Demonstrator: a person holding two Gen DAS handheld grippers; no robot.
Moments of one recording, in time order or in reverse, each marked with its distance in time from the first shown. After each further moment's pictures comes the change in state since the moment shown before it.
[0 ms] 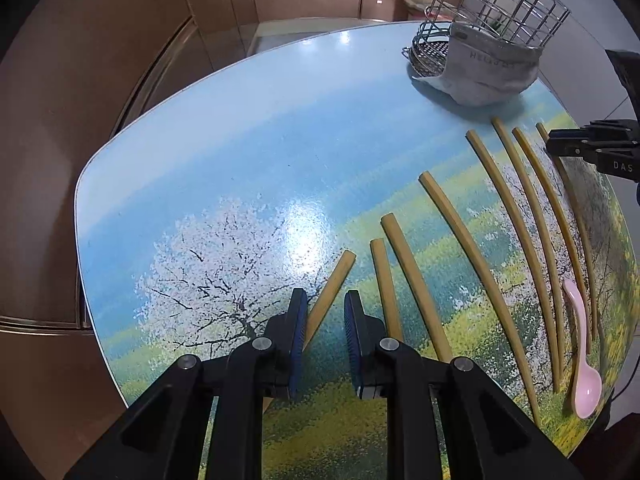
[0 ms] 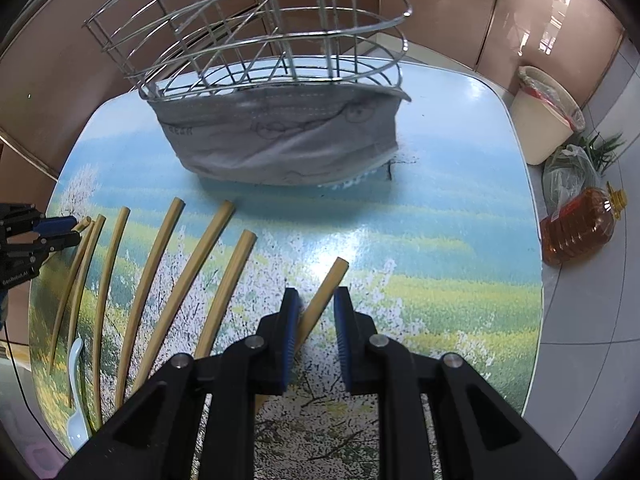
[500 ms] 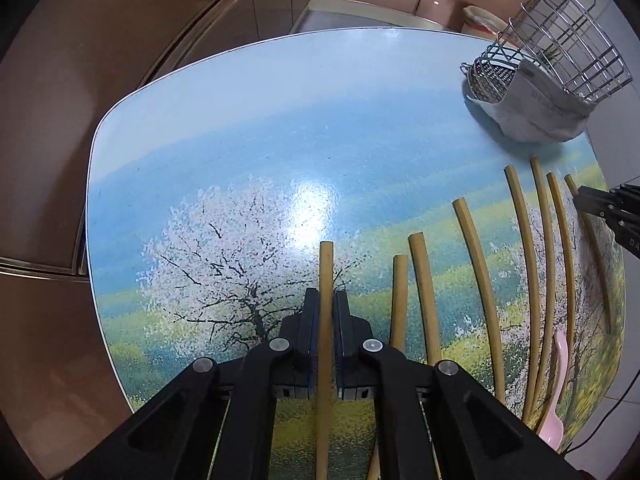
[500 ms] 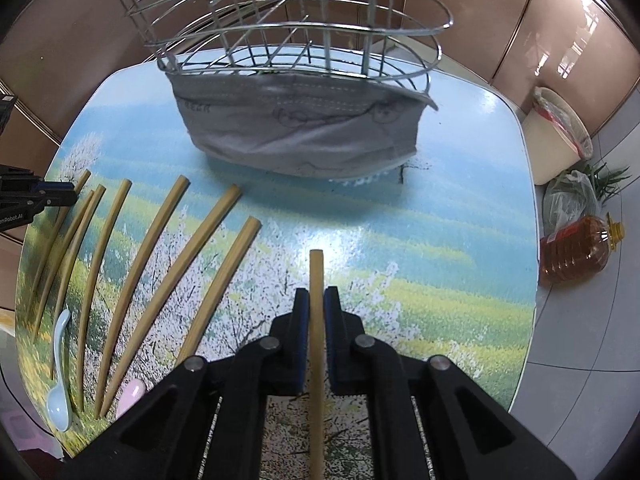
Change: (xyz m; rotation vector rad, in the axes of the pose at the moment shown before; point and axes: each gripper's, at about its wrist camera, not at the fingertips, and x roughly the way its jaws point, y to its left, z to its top) left arm 0.008 0.028 0.016 -0.213 0.062 0.019; right arm 0.002 0.011 0.000 -0.108 0.027 -0.024
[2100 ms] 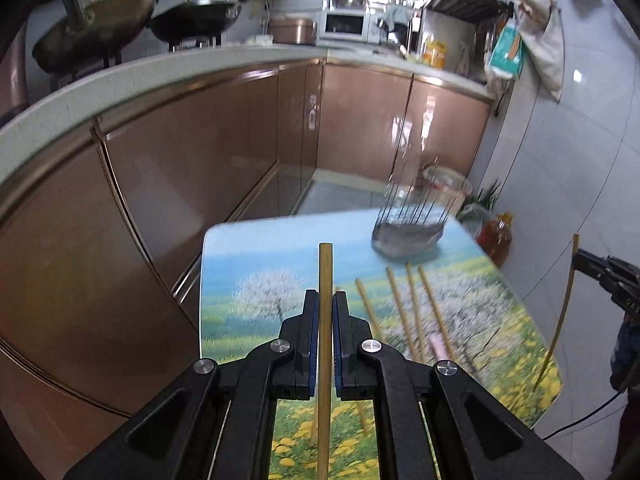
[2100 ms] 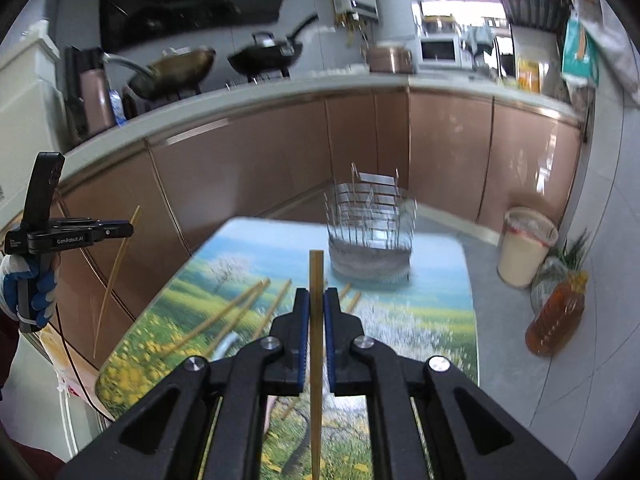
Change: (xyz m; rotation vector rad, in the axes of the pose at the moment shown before) left arm -0.267 -0.055 -0.210 -0.062 -0.679 -0.026; right arm -0.260 0.082 -0.160 -0.020 -0.725 0.087
